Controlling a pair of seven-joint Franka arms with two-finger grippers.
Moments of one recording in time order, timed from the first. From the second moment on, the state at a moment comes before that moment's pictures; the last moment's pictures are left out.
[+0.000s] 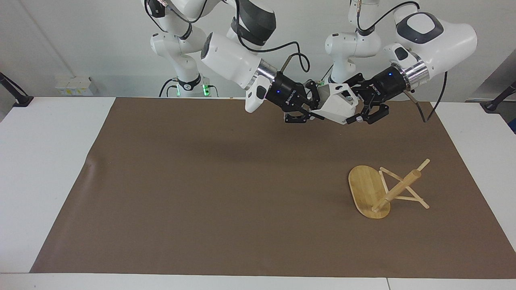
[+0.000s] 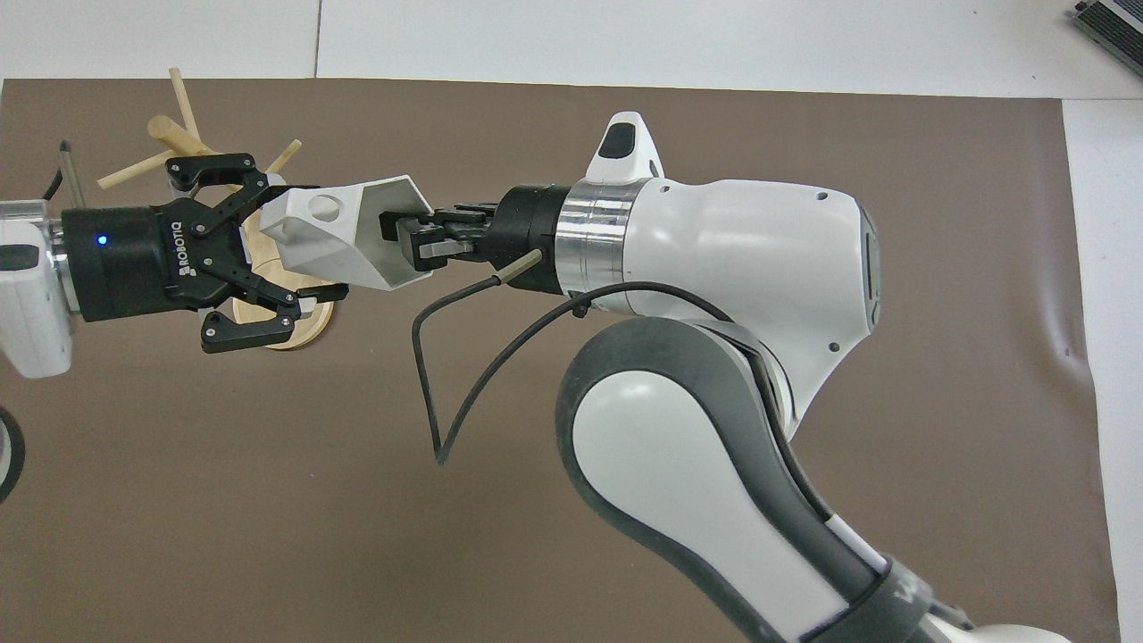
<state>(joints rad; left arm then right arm) -0.10 -0.15 -0.03 -1.95 -1.10 1.98 1.60 0.24 0.28 0.41 -1.55 0.94 2.48 -0.31</state>
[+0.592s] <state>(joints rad) -0.10 -0.15 -0.03 -1.95 -1.10 1.97 1.60 0.24 0.28 0.41 -1.54 0.94 2.50 -0.25</state>
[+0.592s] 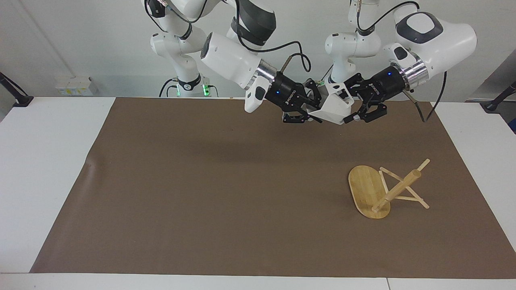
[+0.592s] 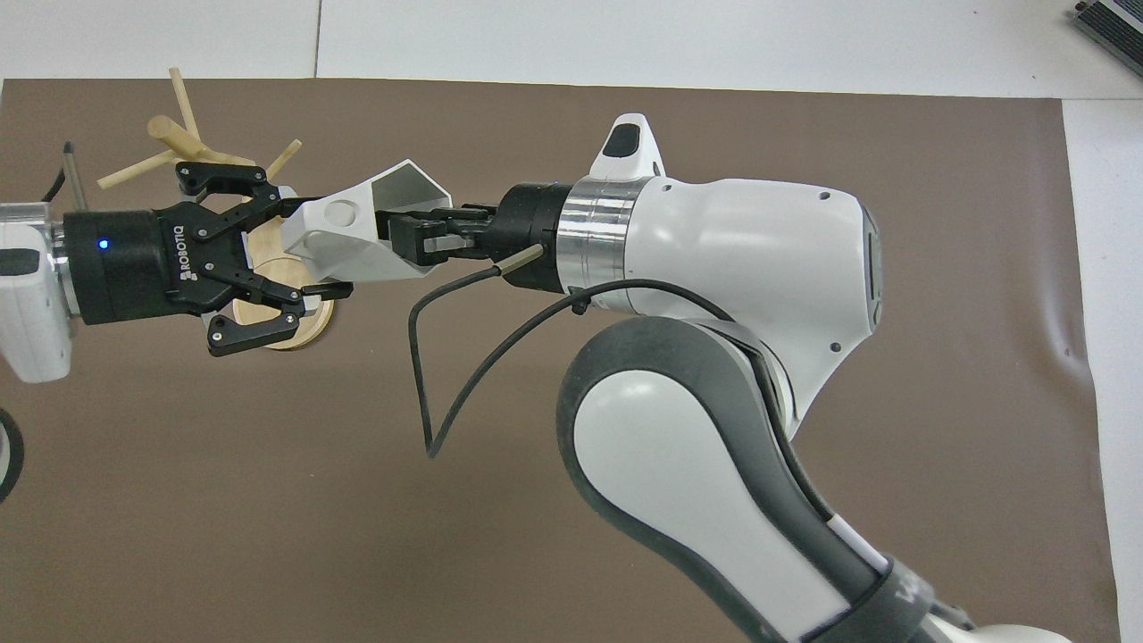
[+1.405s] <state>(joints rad) -0.10 -0.15 -0.03 -1.95 -1.10 1.96 1.60 0.24 0.28 0.41 -1.55 0.94 2.52 -0.22</state>
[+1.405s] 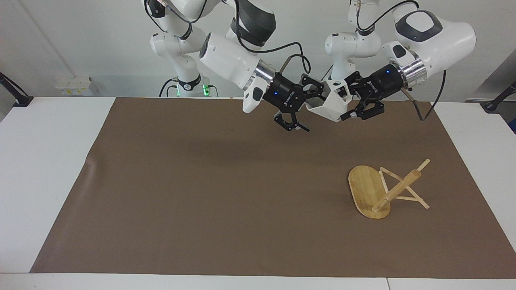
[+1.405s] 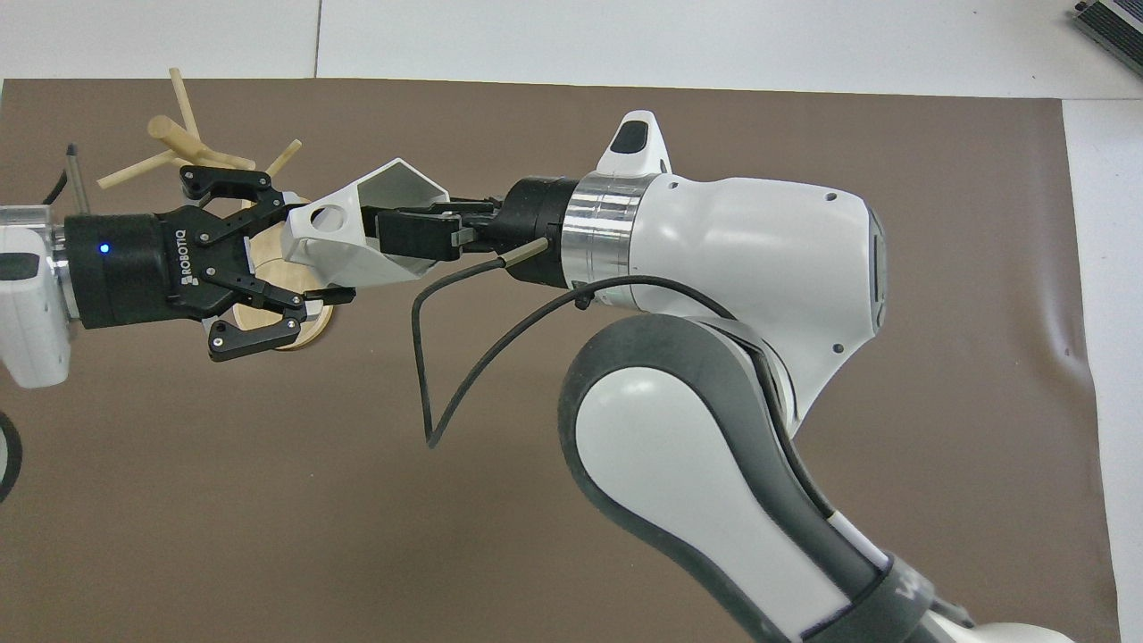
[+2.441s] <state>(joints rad) -0.10 -0.15 -0.03 -1.96 -1.10 1.96 1.60 0.25 0.28 0.41 -1.55 0.94 2.52 -0.18</state>
